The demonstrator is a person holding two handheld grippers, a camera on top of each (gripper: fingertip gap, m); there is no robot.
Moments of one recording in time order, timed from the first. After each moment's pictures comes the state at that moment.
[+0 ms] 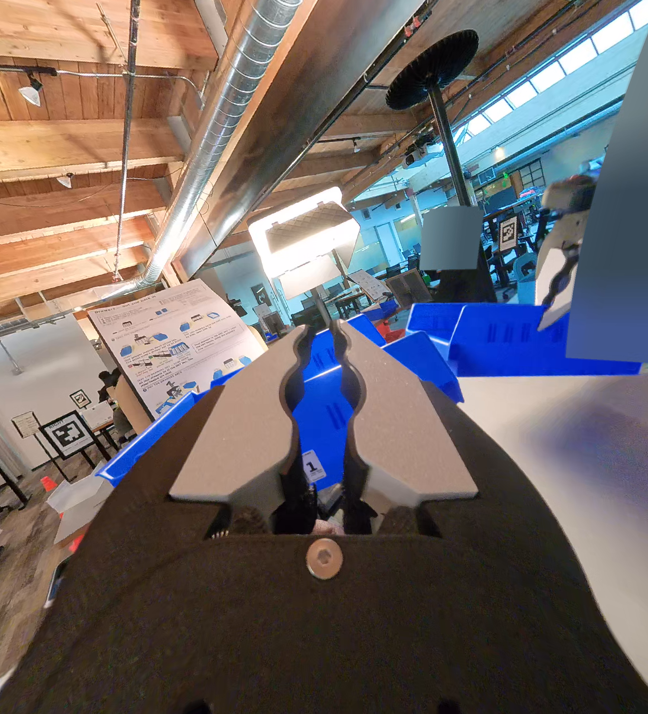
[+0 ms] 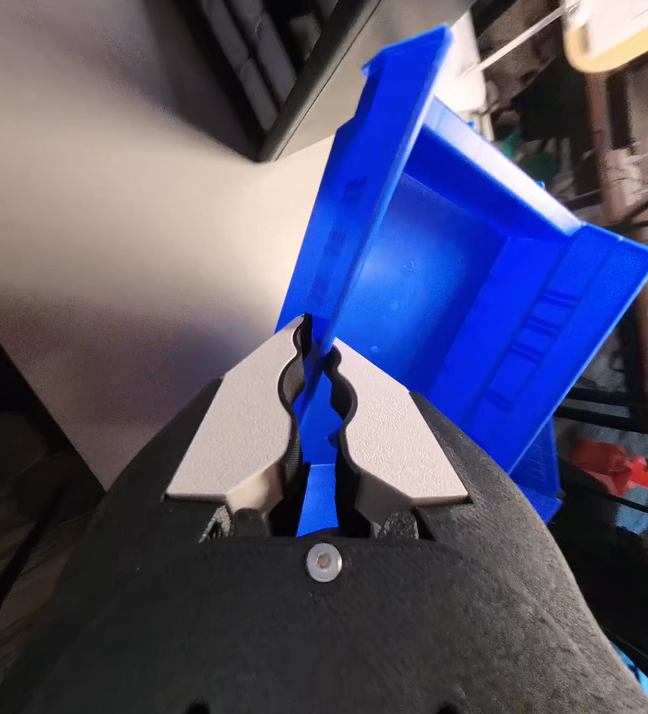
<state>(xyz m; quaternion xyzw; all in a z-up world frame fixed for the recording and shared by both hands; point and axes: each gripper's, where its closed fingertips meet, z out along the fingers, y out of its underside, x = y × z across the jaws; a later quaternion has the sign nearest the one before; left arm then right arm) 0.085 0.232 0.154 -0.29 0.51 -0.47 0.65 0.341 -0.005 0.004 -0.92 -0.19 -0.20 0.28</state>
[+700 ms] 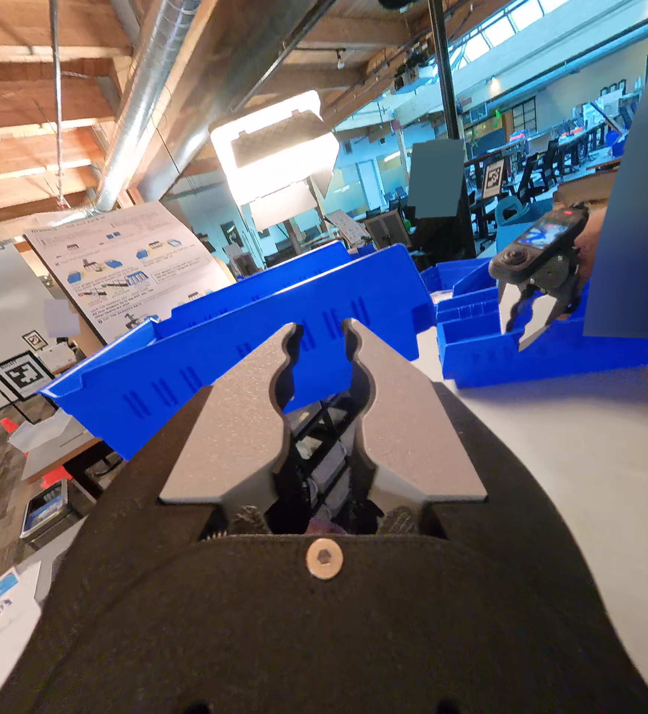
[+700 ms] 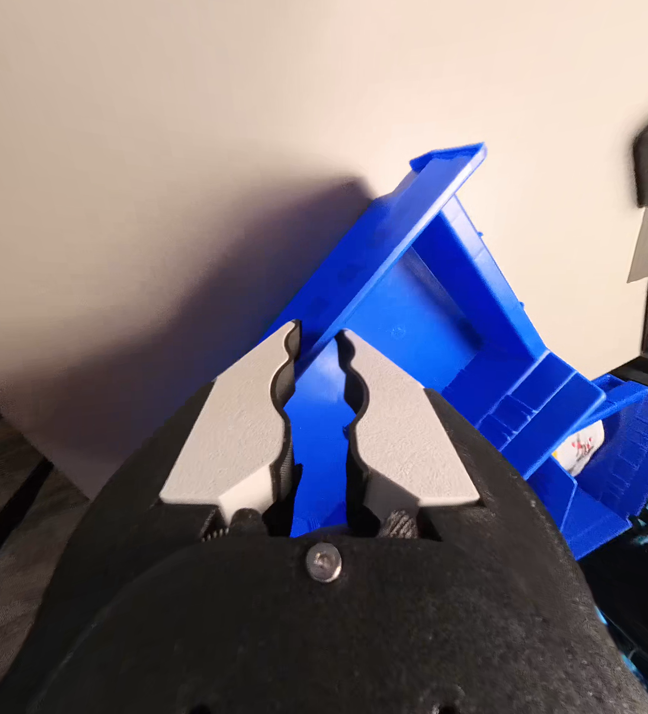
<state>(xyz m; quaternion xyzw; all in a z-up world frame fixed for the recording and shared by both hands) 0.085 0.236 0.098 -0.35 0.56 -0.46 0.60 0.362 -0.006 -0.141 -0.96 -0.22 -0.14 0.11</state>
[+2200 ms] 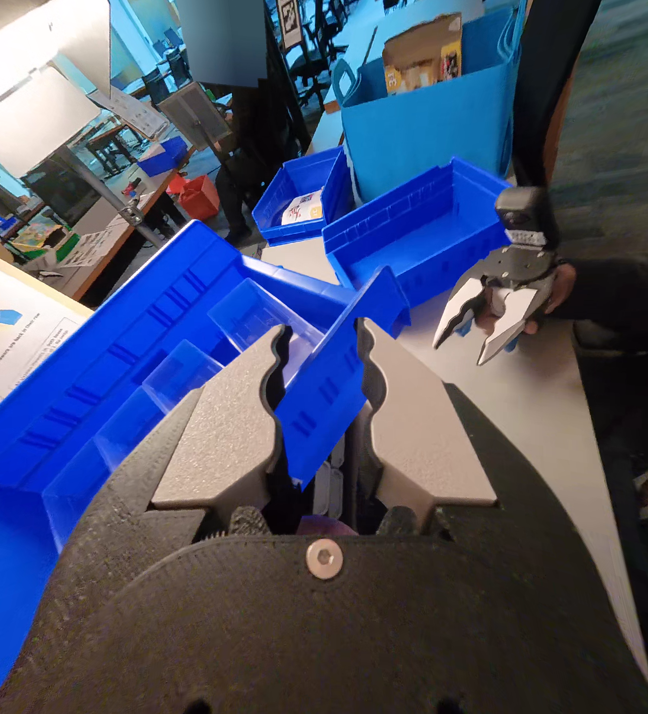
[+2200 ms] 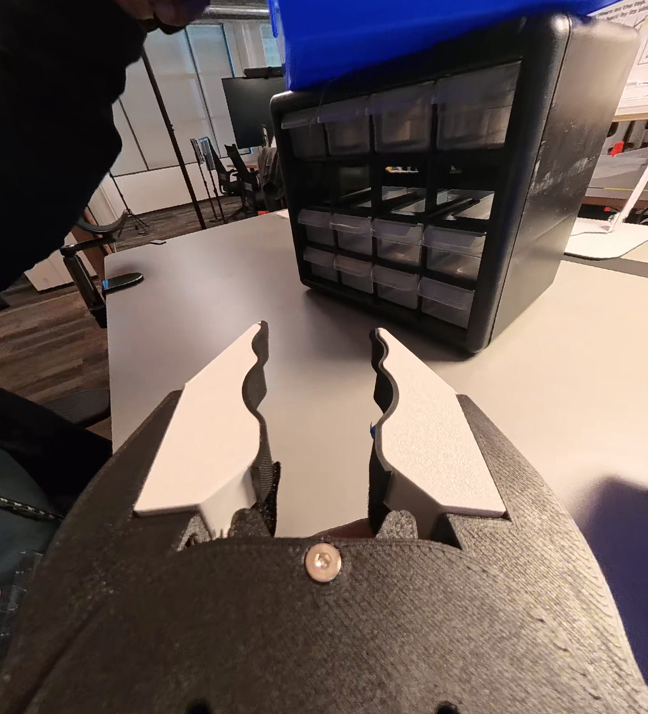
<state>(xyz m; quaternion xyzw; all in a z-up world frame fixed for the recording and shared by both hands) 0.189 0.206 0.101 -0.28 0.77 -0.42 0.38 0.215 0.093 -0.109 -0.73 -0.01 0.10 0.68</state>
